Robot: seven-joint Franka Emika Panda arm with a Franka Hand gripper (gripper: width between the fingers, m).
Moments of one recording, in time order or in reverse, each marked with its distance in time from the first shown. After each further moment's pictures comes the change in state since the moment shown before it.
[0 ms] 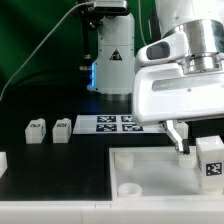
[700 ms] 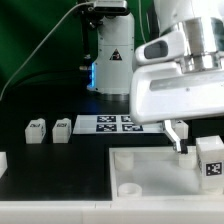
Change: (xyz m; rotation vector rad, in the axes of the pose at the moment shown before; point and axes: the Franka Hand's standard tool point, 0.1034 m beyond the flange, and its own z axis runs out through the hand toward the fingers) arm 0.015 0.007 -0.005 0.015 -0.074 0.019
